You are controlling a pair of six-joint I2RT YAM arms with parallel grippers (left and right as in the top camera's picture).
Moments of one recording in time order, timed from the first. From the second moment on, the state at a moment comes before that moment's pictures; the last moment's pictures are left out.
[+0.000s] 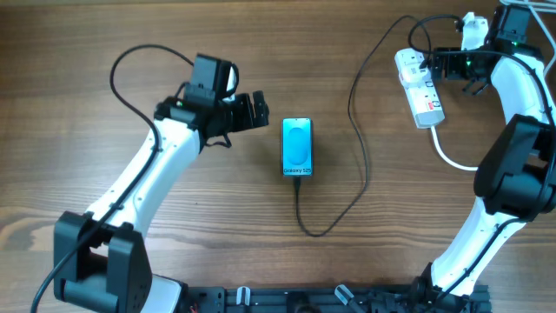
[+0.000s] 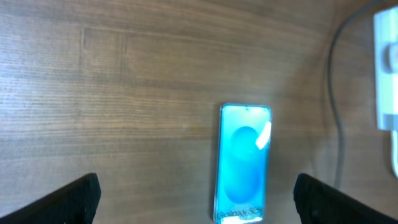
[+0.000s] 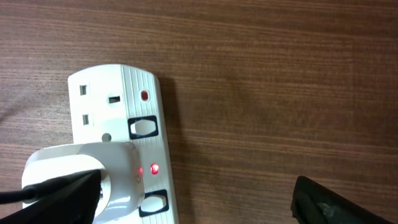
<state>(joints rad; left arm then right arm) -0.31 1.62 1.18 -0.58 0.18 -0.47 -0.28 2.17 1.72 -0.60 -0.19 -0.26</state>
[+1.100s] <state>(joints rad) -0.28 1.46 0.49 0.22 0.13 -0.36 -0.28 2.17 1.72 -0.60 -0.19 -0.26</state>
